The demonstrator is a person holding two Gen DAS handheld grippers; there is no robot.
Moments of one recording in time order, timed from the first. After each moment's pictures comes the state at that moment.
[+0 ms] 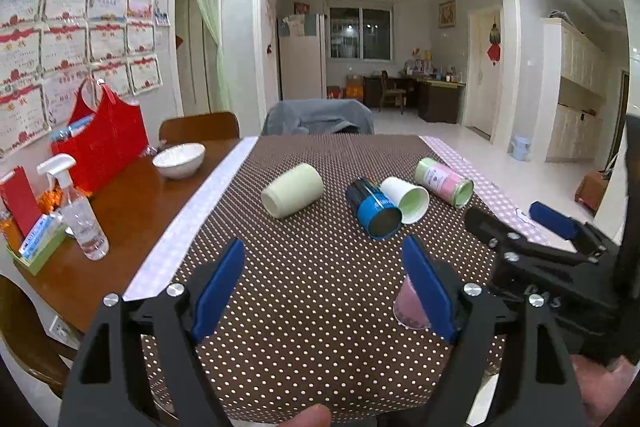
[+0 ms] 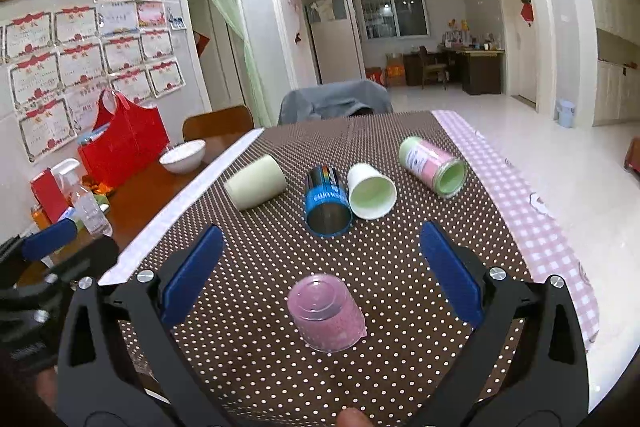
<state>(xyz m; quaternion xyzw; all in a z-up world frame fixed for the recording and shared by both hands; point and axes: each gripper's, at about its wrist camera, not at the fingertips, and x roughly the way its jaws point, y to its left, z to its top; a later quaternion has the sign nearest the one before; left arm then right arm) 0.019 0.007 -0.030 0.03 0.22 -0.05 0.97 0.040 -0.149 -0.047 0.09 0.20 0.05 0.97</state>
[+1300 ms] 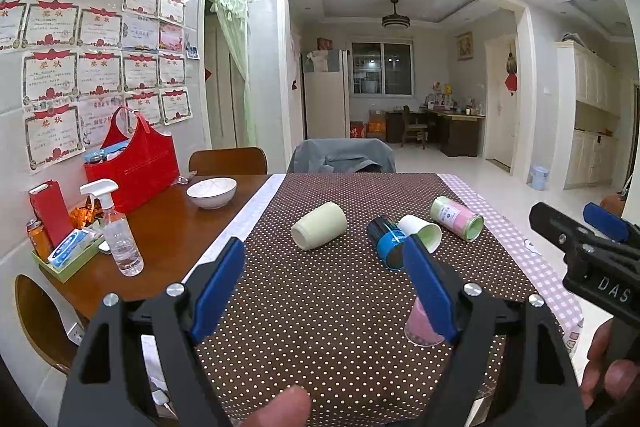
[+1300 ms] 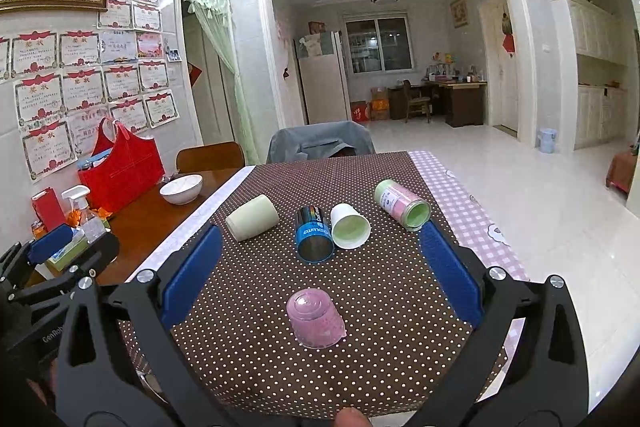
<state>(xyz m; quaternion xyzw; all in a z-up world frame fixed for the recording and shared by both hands) -0.021 0.019 0.003 0.03 0.16 -0.01 0.99 -0.021 -0.157 -0.006 0.08 0.15 0.02 0.98</state>
